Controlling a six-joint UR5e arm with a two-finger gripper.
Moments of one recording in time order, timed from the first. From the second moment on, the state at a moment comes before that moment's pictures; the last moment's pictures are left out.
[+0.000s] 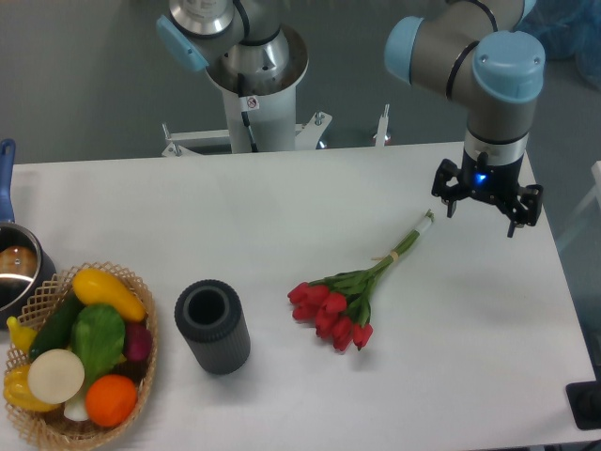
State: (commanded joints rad) arm 2.79 -1.87 -1.61 -1.01 1.57 1.32
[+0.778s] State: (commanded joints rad) arm 2.74 -1.82 -1.82 -0.79 1.47 1.32
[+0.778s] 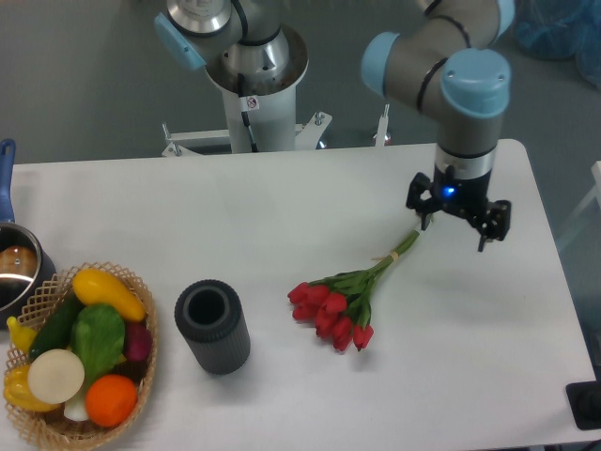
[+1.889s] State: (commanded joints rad) arm 2.60 -1.94 -1.87 -0.80 1.52 1.23
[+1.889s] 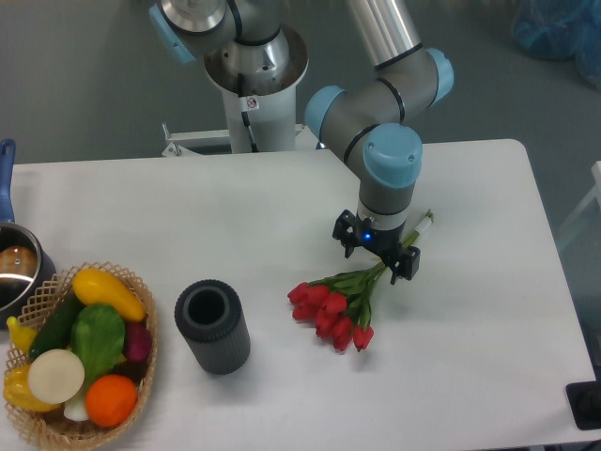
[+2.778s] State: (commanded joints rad) arm 2.56 -2.00 -1.85 -0.79 1.52 1.22
